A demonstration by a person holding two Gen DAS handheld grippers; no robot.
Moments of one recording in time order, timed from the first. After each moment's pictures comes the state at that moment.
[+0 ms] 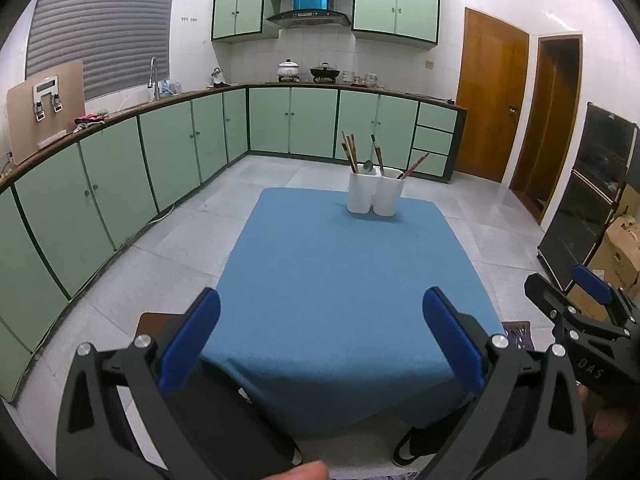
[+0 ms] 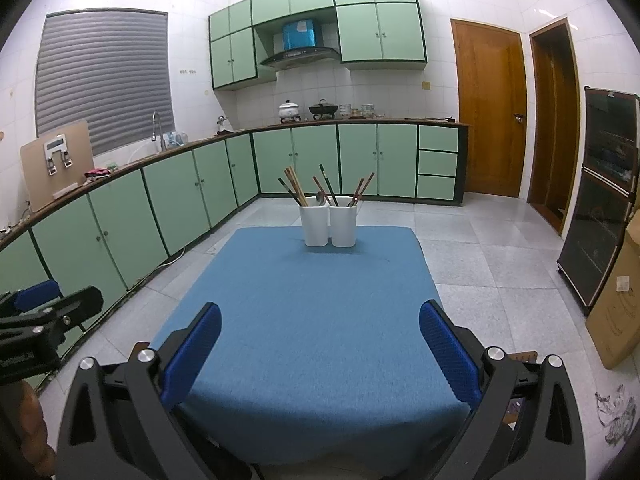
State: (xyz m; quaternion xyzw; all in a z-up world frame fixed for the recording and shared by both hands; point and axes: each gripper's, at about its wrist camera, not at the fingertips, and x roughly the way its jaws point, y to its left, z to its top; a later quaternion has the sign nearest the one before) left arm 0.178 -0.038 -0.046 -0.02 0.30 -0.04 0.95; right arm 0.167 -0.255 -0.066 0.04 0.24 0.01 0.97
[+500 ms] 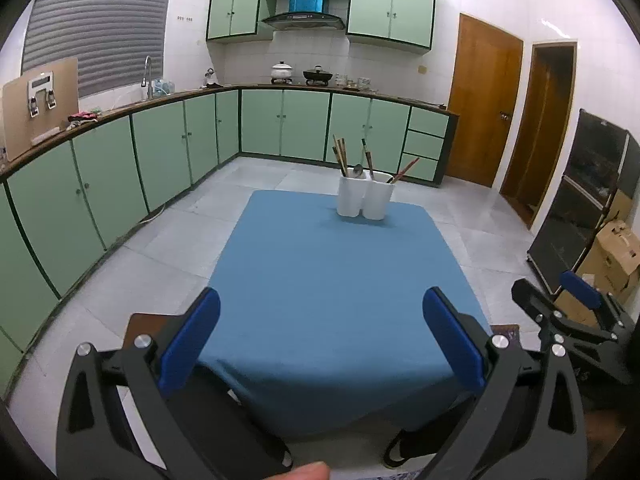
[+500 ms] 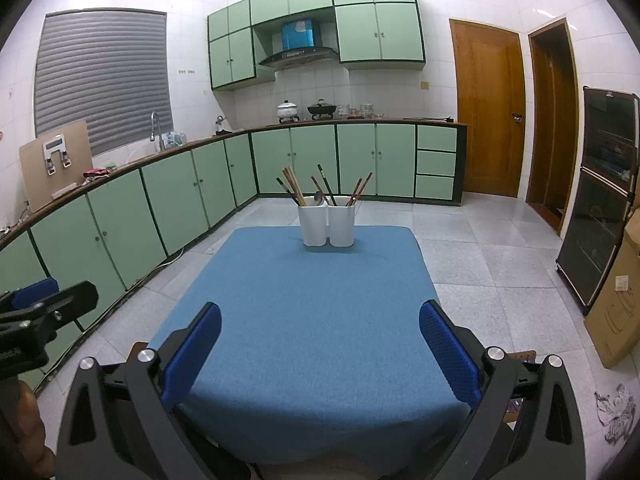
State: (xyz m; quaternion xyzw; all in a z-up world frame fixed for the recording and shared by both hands) left arm 0.174 -0.040 -0.046 -0.03 0.29 -0.05 0.96; right arm 0.171 -0.255 -0.063 0.04 0.24 0.01 0.97
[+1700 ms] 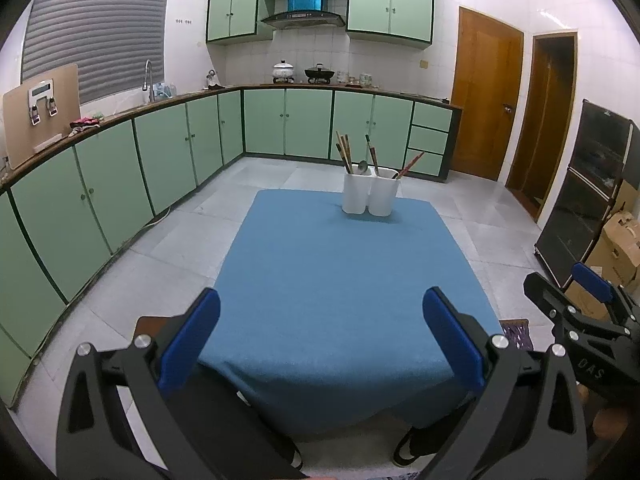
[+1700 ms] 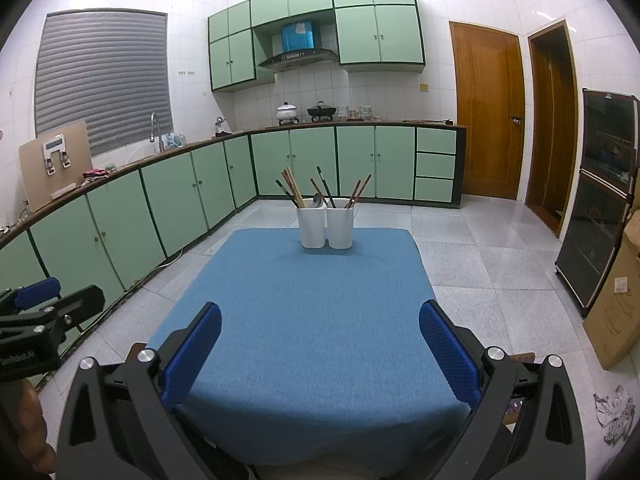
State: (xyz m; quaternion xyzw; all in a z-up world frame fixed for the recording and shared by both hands) left arm 0.175 -0.043 -0.049 -0.01 0.29 -0.04 0.96; right arm 0.170 -0.254 -0.063 0.04 0.23 0.01 0.97
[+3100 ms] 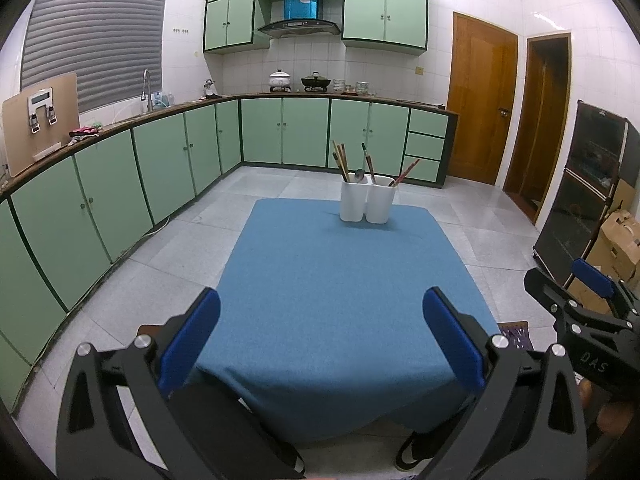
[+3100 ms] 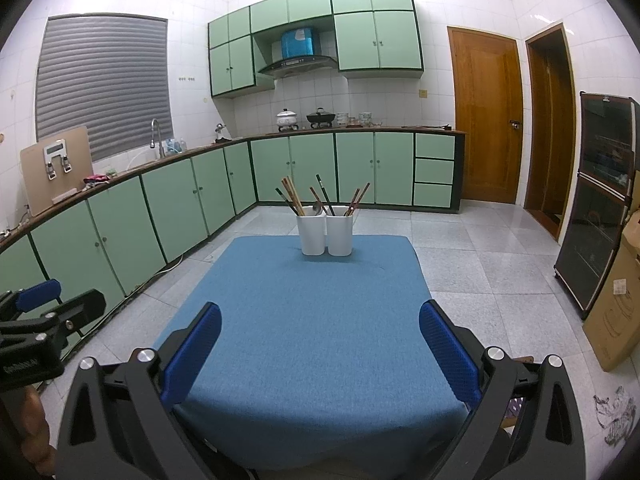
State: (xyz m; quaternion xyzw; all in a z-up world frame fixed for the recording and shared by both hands) left arm 0.168 -0.048 -0.043 0.00 0.28 -0.05 0.96; right arm 0.168 -0.259 -0.056 0.04 0.22 0.01 0.97
